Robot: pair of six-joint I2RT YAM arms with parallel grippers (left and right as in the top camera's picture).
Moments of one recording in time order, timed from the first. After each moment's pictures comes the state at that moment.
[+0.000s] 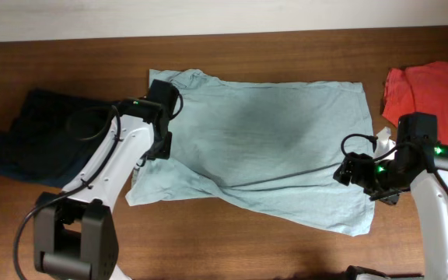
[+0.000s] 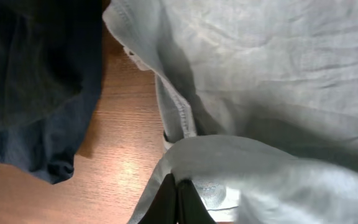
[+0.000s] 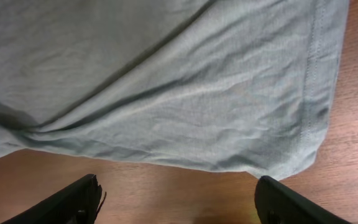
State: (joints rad) left arm -0.28 1.78 1.37 -1.08 -0.35 -0.17; right arm -0.27 1.29 1.05 -1.22 -0.29 0.15
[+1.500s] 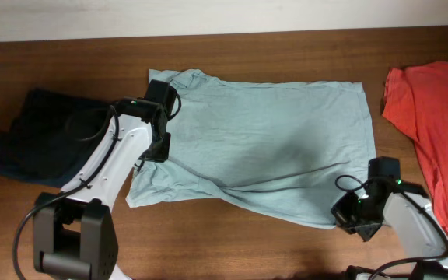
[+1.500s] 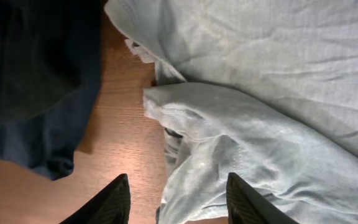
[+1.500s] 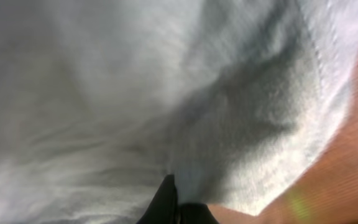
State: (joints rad) left arm -0.27 1.78 1.37 -1.10 -0.33 -0.16; right arm -0.27 1.32 0.61 -0.91 -0.21 0.61
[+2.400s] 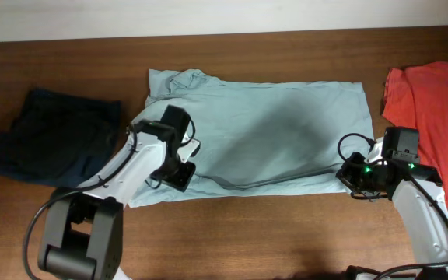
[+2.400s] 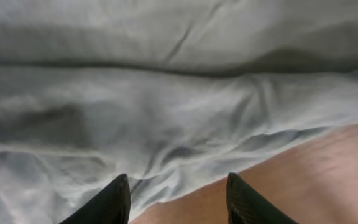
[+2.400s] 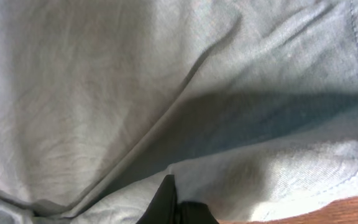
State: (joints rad) left arm -0.35 1.78 1.16 -0.97 0.06 0.12; right arm -0.27 1.32 0.77 -0.72 -0.34 0.46
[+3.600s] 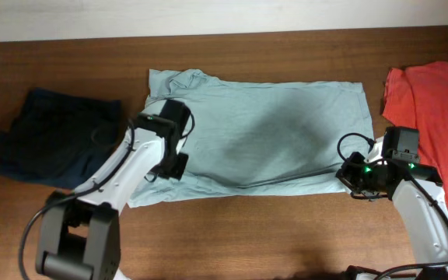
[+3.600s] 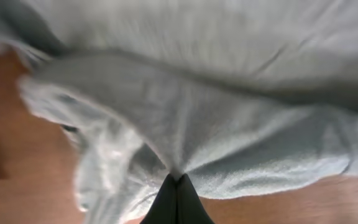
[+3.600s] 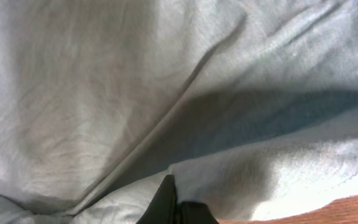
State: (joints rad) left arm -0.35 1.75 1.24 -1.03 -0.15 -0.03; right arm -0.27 1.32 0.78 -0.72 -0.35 0.46
